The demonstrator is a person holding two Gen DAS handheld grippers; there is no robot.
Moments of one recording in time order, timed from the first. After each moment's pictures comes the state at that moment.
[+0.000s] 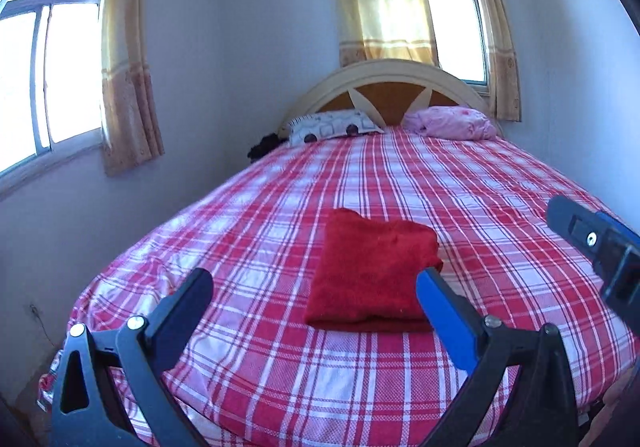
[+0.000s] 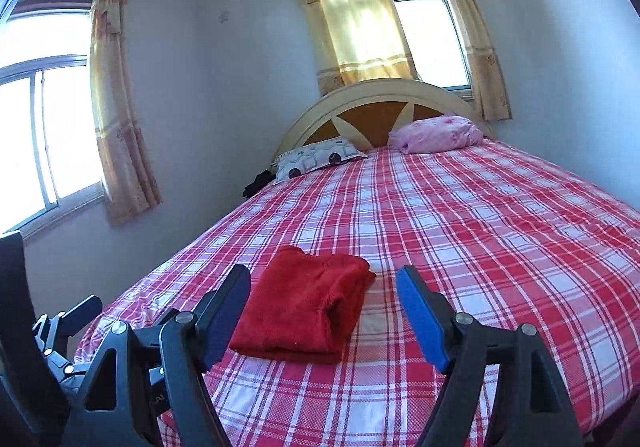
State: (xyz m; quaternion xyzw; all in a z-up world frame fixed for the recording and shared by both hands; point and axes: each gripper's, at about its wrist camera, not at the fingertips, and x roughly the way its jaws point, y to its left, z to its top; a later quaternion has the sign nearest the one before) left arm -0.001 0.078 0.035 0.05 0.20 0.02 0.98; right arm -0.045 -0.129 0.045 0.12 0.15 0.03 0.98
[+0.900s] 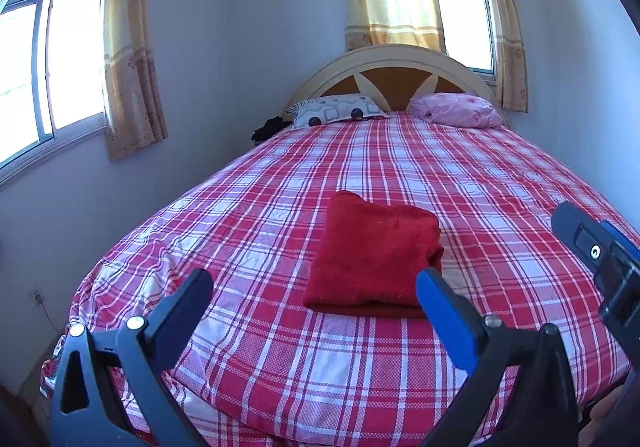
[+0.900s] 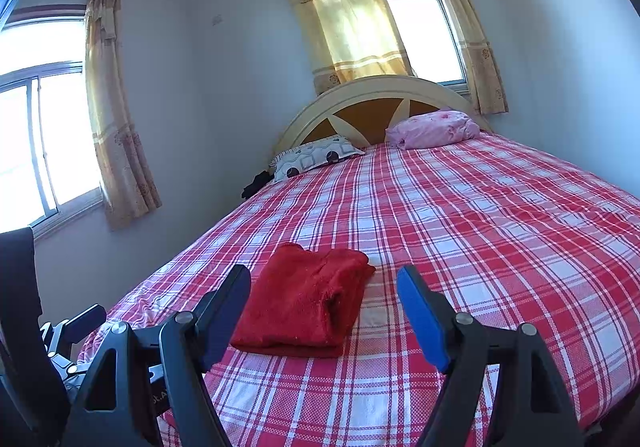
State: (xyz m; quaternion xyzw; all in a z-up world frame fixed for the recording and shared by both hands) left arm 0.000 0.074 0.029 0.04 0.23 0.03 0.97; right arm -0.051 -0.128 0.037 0.12 0.16 0.03 0.98
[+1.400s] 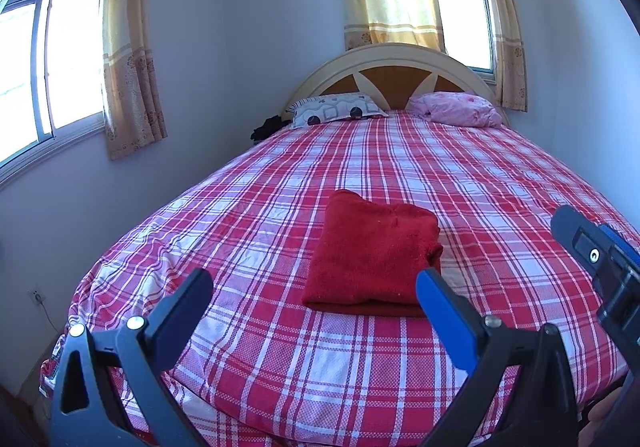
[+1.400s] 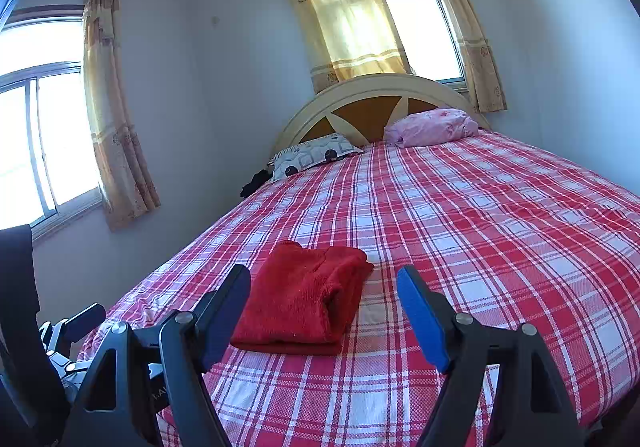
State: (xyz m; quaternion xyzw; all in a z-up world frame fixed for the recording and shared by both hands) left arm 0.001 0.073 0.029 0.04 0.24 0.03 0.97; right arm -0.052 -0.128 0.035 0.13 0.16 0.03 0.98
